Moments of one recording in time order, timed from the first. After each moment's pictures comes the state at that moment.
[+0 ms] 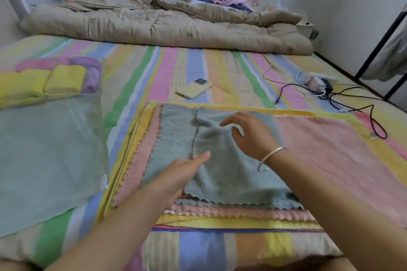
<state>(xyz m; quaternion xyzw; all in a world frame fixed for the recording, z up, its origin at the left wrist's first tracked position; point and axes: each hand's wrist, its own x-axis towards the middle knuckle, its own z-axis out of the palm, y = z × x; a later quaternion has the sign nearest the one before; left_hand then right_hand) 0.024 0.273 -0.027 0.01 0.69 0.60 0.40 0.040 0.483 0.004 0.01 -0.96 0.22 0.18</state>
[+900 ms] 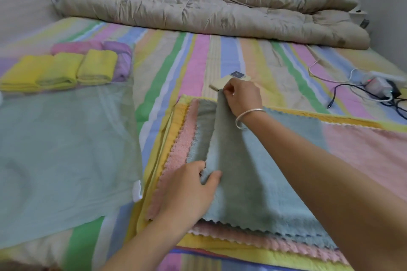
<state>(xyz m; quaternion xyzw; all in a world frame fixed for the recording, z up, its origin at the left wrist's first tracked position) 0.020 0.227 -0.026 0.12 0.89 0.44 0.05 -0.126 0.421 0.002 -0.11 -0.95 0.20 0.20</state>
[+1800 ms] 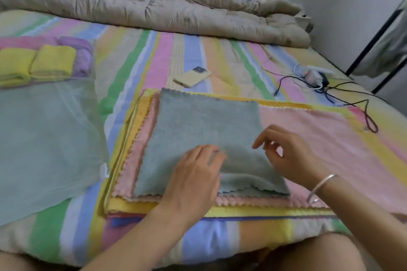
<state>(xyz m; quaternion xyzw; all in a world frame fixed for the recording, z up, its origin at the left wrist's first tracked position) 0.067 0.266 -0.022 0.43 0.87 0.22 -0.13 0.119 0.500 0.009 0.01 -0.96 0.22 0.16</state>
